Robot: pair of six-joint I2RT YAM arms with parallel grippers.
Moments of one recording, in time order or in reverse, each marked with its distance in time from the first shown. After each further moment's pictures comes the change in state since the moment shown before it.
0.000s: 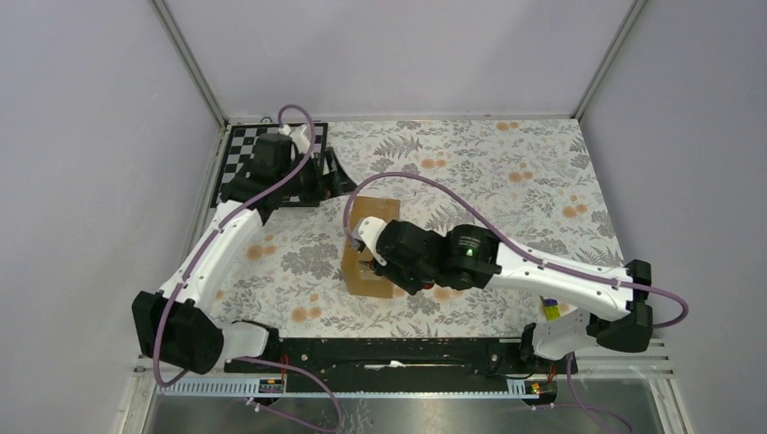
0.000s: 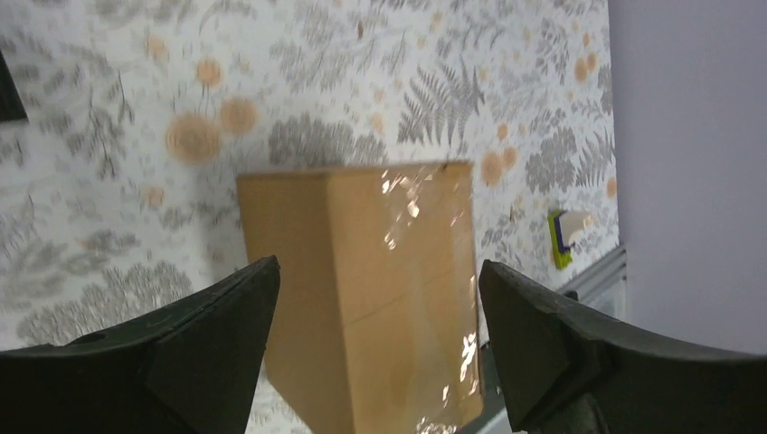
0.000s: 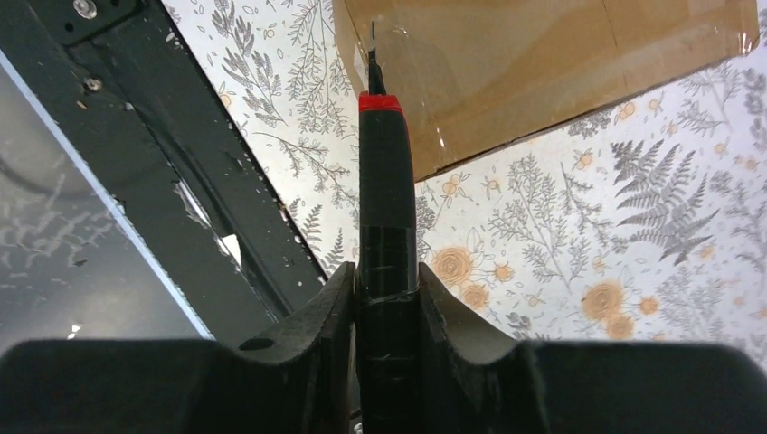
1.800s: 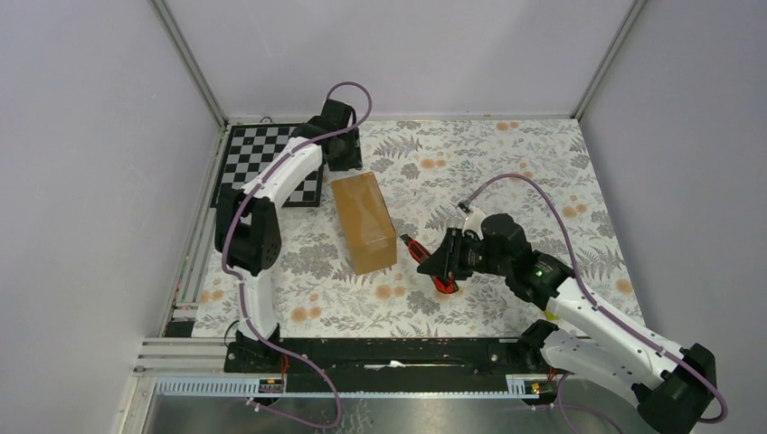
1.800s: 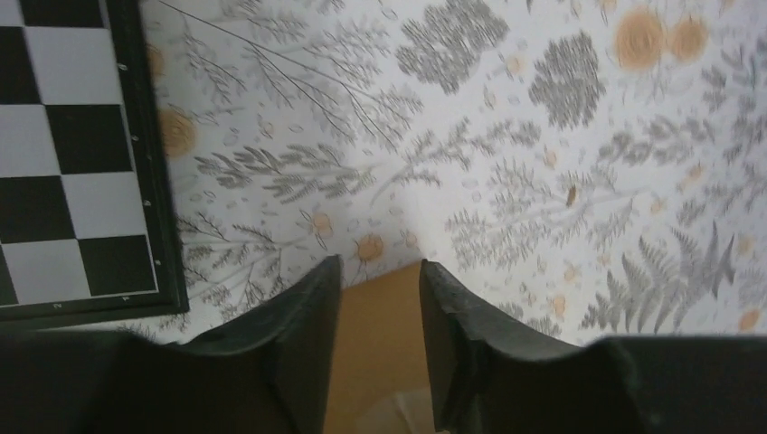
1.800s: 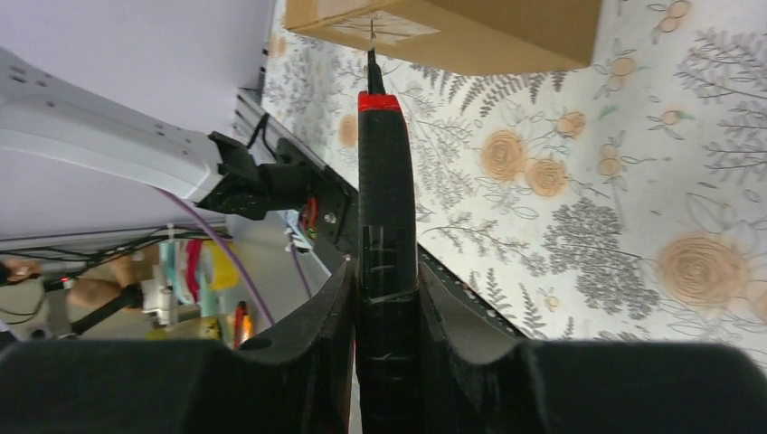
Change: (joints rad) left arm -0.054 0.680 0.524 -0.109 -0.422 0.100; right arm -0.560 -0.537 -0.821 0.721 -0.568 0.766
